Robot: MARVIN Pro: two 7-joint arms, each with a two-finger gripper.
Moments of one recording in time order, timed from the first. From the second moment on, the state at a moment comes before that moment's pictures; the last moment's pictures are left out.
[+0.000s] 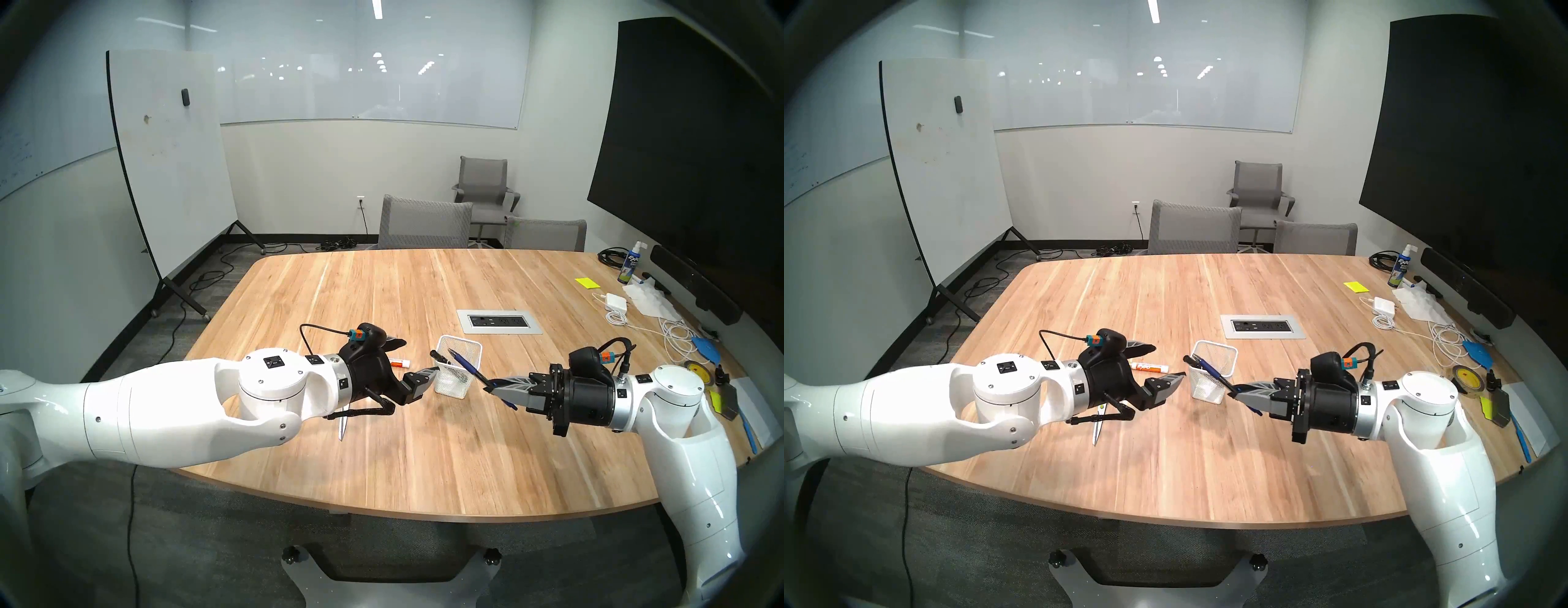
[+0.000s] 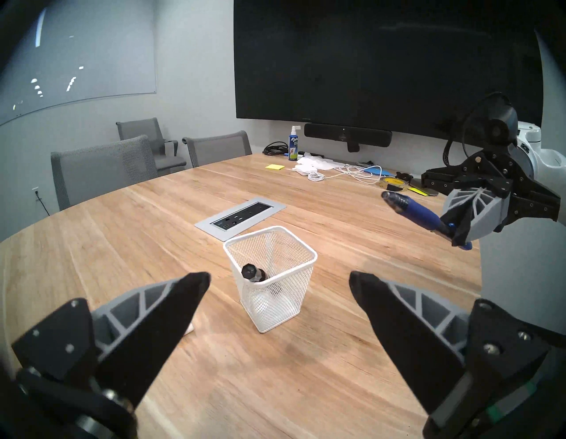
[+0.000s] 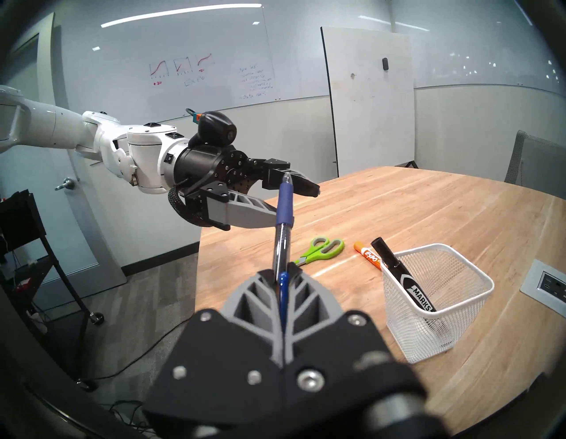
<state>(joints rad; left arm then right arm) 0.58 -0.60 -0.07 -1.97 -1.16 0.01 0.16 -1.70 -0.97 1.75 -1.84 0.49 0.40 1.21</state>
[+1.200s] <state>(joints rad) 0.57 -0.61 -0.07 -1.97 -1.17 -0.03 0.15 -1.73 -1.01 1.65 -1.87 0.42 0.39 1.18</state>
